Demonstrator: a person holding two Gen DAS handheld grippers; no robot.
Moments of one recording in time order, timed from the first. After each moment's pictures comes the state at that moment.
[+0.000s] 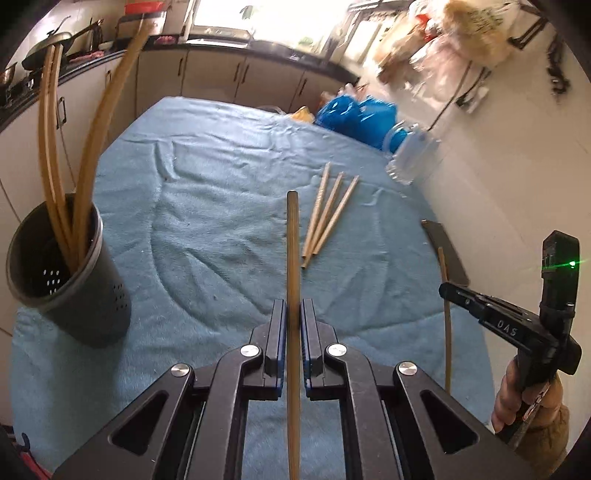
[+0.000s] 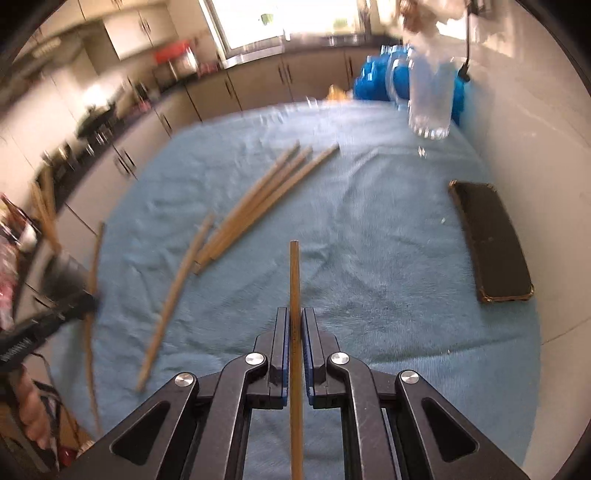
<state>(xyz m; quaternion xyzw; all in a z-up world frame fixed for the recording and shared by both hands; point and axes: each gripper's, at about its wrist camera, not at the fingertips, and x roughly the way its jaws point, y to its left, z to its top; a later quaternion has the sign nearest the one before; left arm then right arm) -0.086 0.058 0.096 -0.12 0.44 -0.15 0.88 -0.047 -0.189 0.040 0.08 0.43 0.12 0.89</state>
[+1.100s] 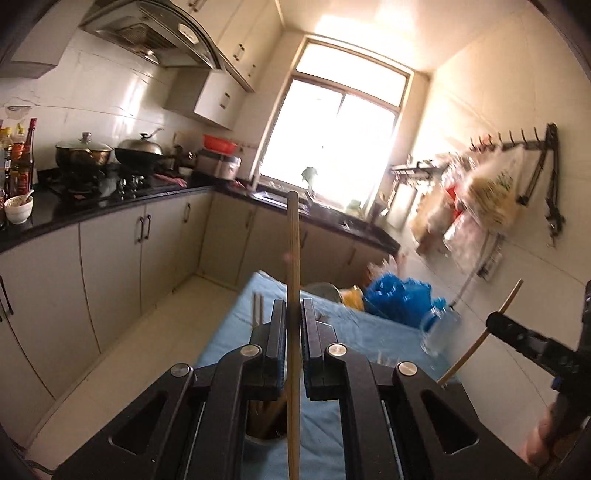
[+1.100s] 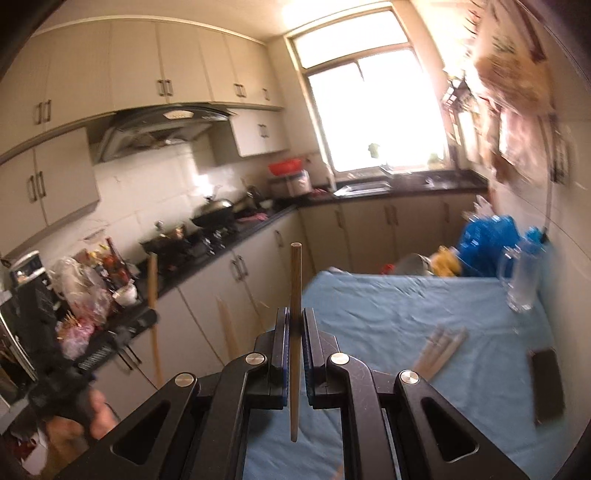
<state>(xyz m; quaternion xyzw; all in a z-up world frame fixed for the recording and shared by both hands) -0.146 0.217 0.238 -0.17 0.16 0.00 0.97 -0.098 -0.033 0.221 0.08 0.18 0.27 0.94</state>
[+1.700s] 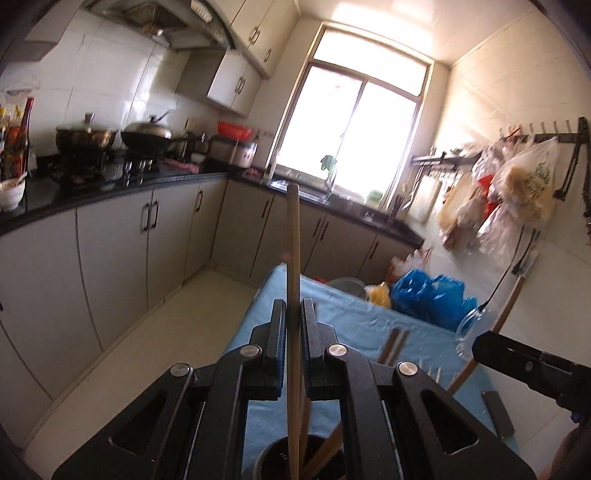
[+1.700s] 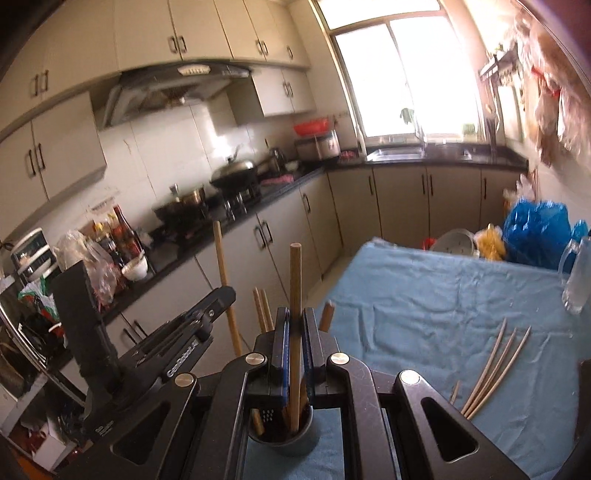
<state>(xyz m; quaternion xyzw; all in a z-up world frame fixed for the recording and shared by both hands) -0.055 0.240 0.178 -0.17 0.19 0.02 0.97 -0.026 0.061 0.174 0.06 0.28 0.31 0.91</state>
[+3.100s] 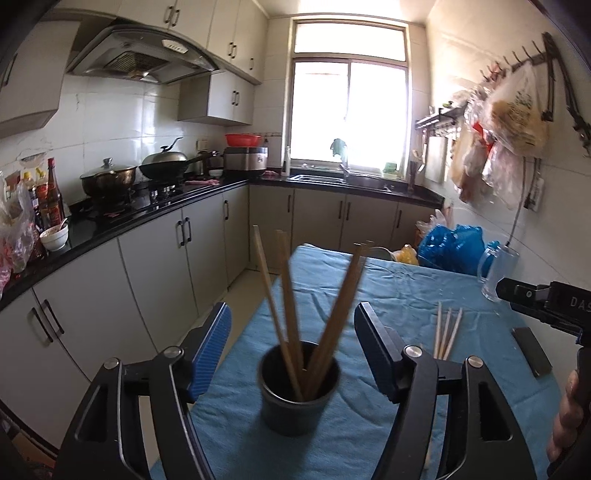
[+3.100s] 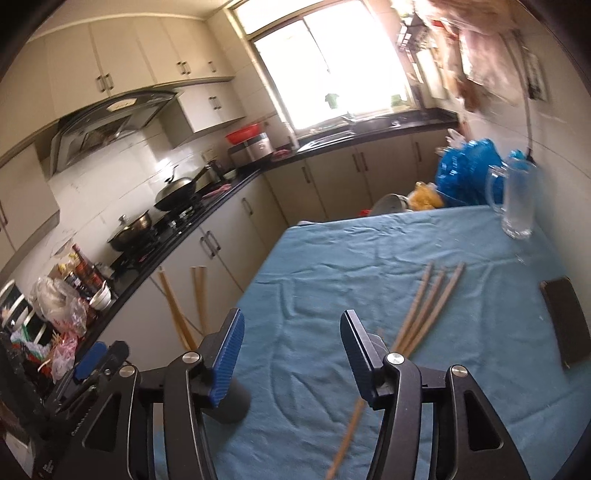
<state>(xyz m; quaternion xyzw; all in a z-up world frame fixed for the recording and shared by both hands) -0.155 0.152 0.185 -0.04 0.21 0.08 0.97 -0.050 -0.082 0.135 0.15 0.29 0.20 0.92</state>
